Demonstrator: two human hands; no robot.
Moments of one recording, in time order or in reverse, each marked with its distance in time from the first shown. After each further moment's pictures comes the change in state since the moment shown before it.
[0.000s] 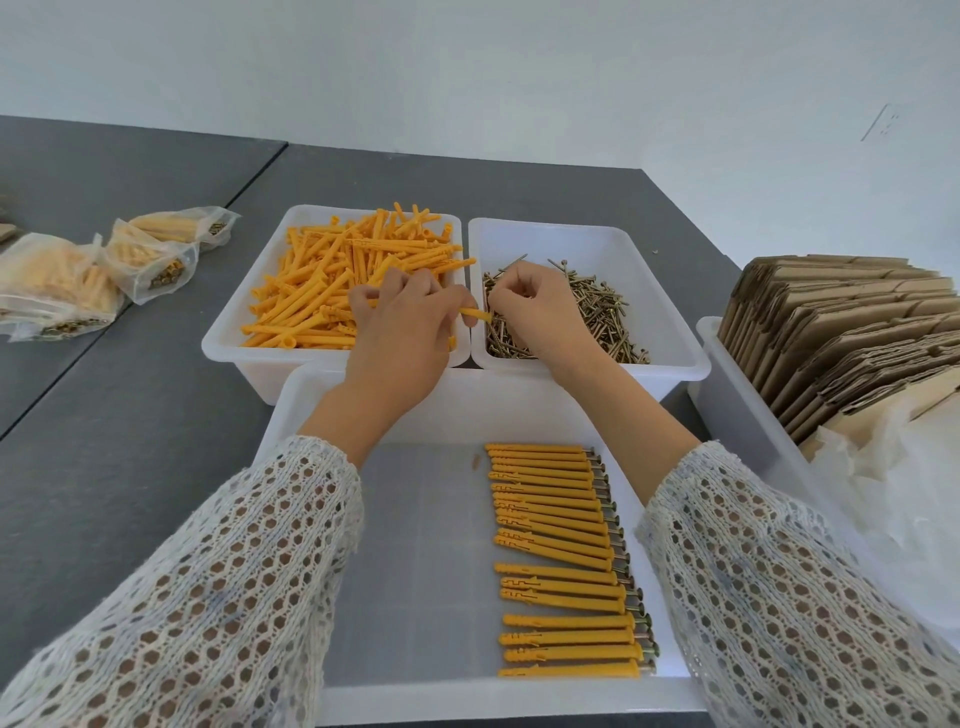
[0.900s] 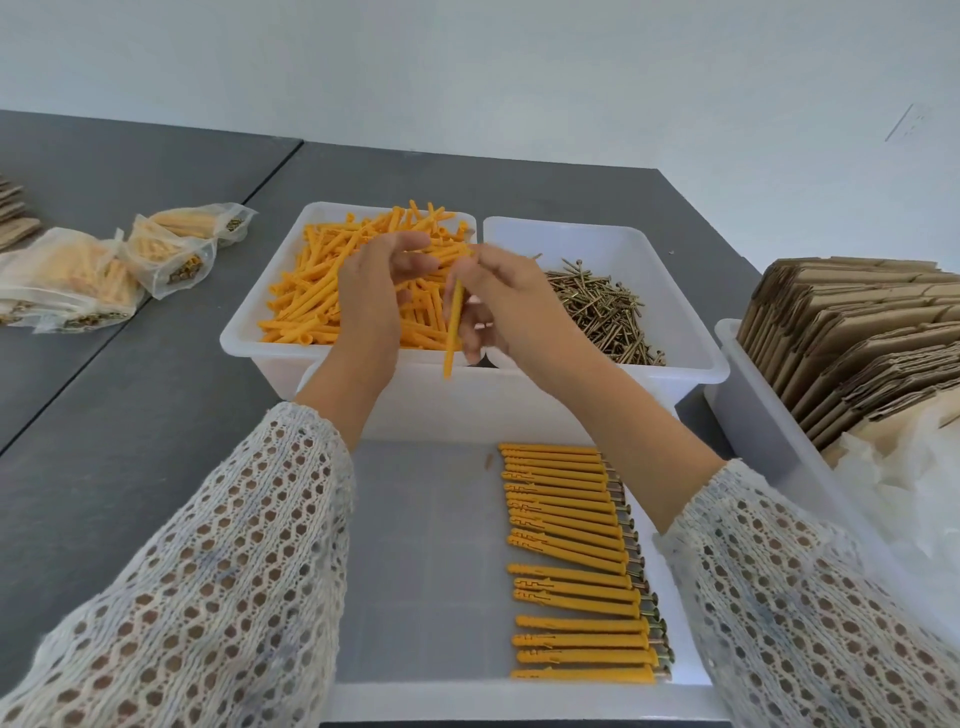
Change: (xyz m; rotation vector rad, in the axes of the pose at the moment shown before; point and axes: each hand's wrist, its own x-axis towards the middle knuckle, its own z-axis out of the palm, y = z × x) left_hand 0.025 -0.008 -0.023 -1.194 0.187 -0.672; right_hand -0.022 -0.036 0.023 0.295 -0.333 -0.072
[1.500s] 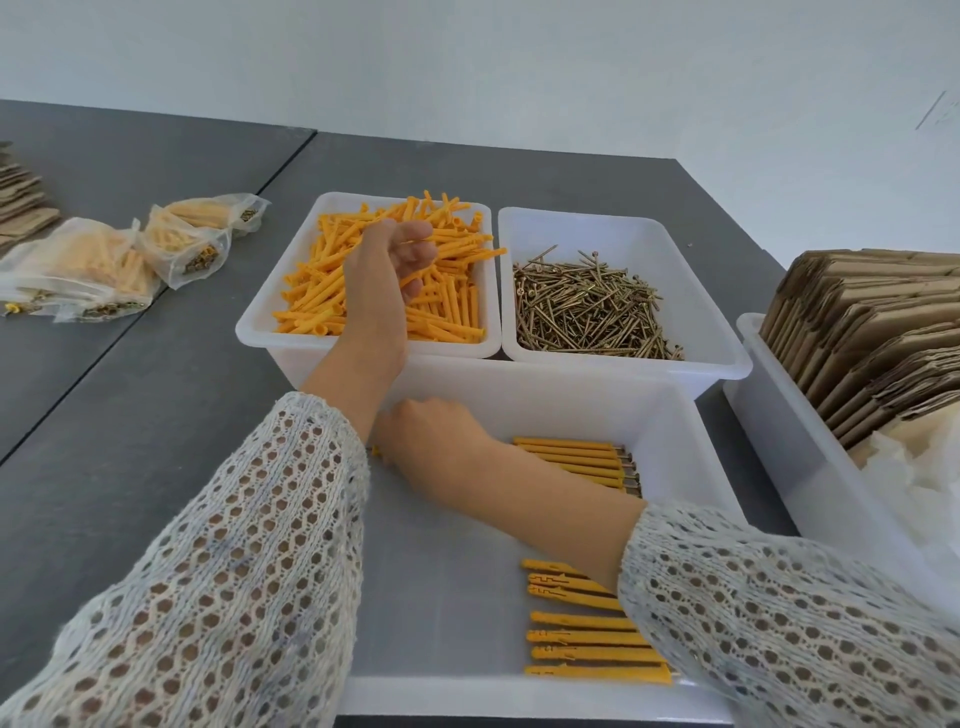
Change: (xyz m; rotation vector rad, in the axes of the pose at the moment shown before) left_hand 0.001 -0.001 -0.006 -0.146 0.015 -0.053; right_hand -0.031 0.055 0.091 -1.420 -0.470 -0.162
